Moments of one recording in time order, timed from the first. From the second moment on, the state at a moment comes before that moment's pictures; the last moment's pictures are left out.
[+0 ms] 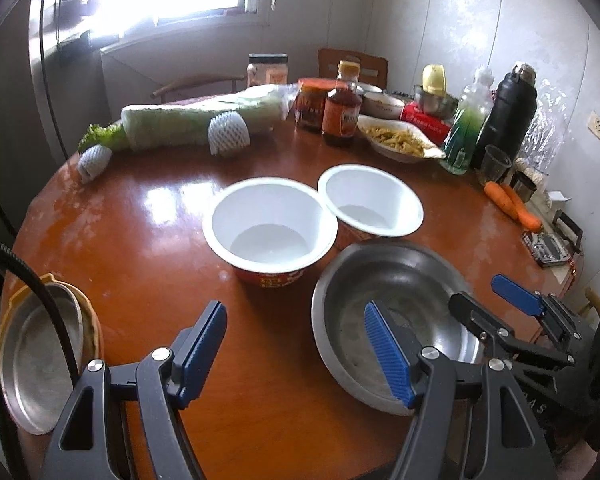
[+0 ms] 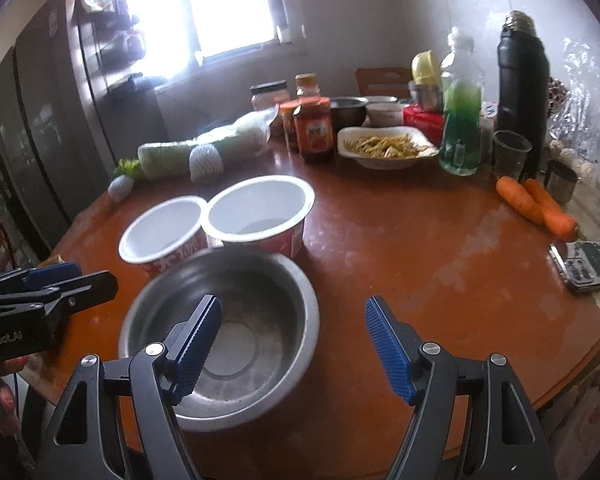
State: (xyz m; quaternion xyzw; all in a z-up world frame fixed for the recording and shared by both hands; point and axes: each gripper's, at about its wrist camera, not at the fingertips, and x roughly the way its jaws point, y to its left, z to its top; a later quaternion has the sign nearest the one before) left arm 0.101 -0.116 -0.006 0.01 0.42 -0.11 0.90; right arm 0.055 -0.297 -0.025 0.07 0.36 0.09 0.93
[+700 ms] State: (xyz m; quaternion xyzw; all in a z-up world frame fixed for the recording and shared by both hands) left arm 0.115 -0.145 -0.046 0.03 0.44 -0.14 0.89; right arm 0.071 -0.285 -0.056 0.06 0.38 0.14 0.91
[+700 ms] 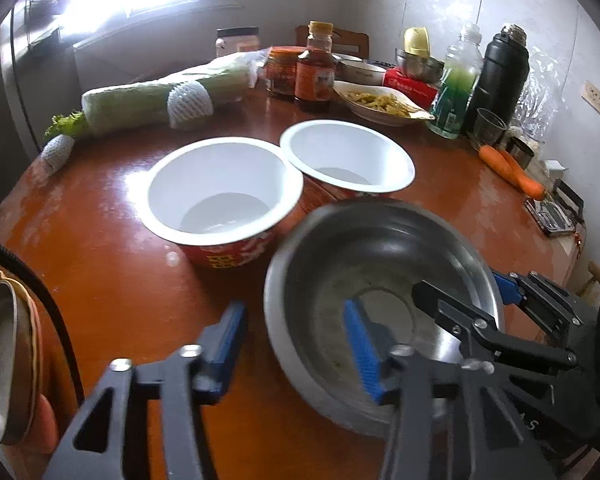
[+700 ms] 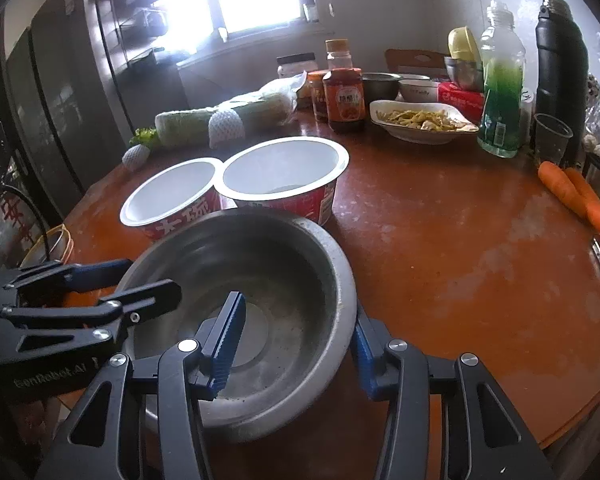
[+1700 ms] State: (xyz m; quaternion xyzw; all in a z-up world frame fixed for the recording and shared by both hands) left arm 0.075 -0.073 -0.038 0.00 0.44 -0.11 0.89; right arm 0.035 -0.211 -0.032 -0.02 0.38 0.19 0.90
